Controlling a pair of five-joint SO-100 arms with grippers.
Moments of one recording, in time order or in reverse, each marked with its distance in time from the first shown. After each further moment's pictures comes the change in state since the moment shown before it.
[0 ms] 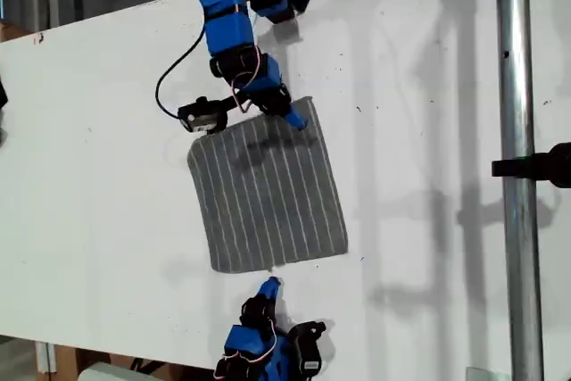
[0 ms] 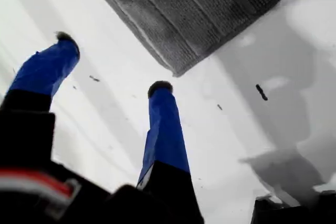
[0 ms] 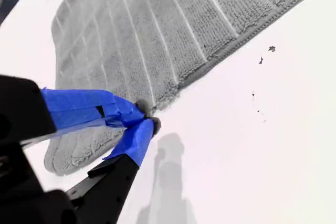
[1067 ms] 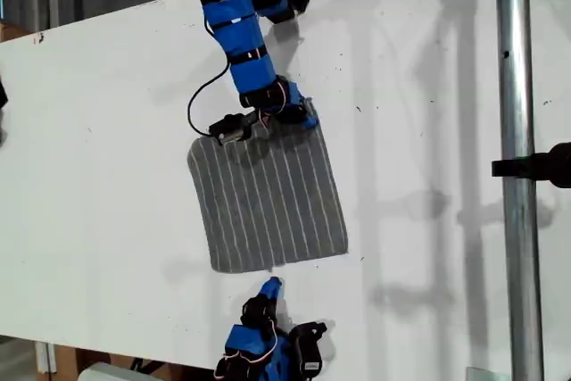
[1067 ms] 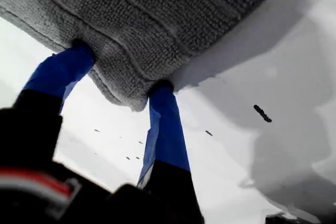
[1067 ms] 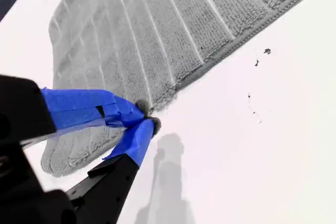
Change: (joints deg) arm 0 1.1 0.0 0.0 0.0 -0.9; arm 1 -1.6 -20.0 2.7 -10.1 4.8
